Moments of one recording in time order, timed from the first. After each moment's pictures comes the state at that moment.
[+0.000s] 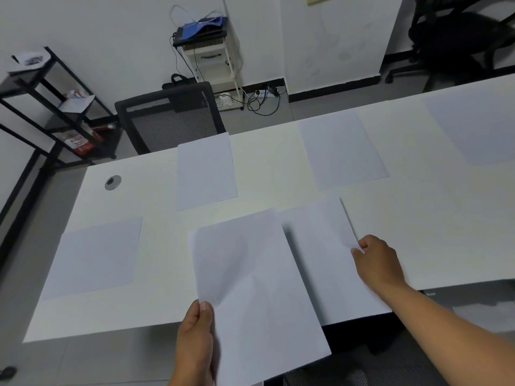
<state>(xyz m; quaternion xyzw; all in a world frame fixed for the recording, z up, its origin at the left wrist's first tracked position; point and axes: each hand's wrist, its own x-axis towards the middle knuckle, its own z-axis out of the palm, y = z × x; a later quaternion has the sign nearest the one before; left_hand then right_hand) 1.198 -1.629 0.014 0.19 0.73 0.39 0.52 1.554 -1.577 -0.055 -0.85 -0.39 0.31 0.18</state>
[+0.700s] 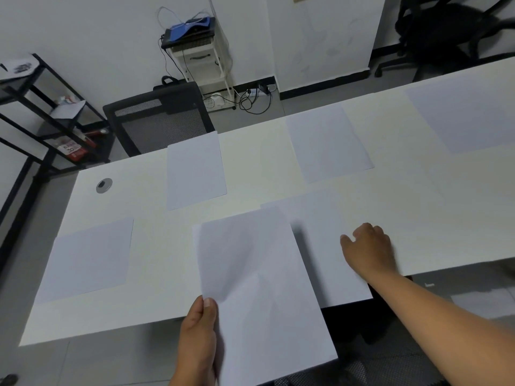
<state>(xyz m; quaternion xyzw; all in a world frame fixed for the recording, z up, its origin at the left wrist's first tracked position) 1.224 -1.643 0.019 0.23 0.72 0.39 0.54 1.559 -1.581 -0.042 -0.86 -0.38 0.29 0.15</state>
